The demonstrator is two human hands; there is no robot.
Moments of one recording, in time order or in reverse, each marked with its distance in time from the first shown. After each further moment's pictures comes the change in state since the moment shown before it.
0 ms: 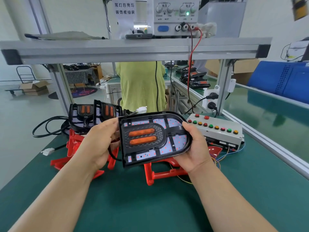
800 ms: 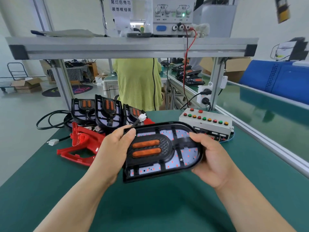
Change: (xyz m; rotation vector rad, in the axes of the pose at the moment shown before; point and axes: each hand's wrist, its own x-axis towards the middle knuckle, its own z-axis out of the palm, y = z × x) left_hand -0.066 -0.023 0.022 0.017 -0.028 0.109; right_hand -0.090 -0.021 0.007 -0.248 0.098 0.111
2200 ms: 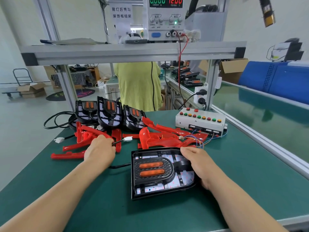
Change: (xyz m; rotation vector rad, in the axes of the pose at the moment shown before) left_hand 0.027 -0.033 -0.045 1.376 0.130 -0.123; right_hand -0.016 0.028 -0.023 -0.718 0.348 0.035
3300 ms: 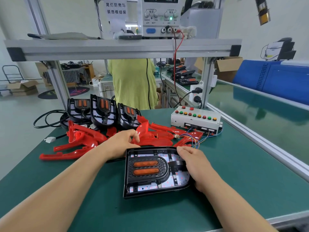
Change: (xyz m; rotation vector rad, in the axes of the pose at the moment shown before) left_hand 0.027 0.044 0.011 -0.431 -0.321 0.377; right_hand -0.006 0.003 0.004 0.063 0.071 -0.016
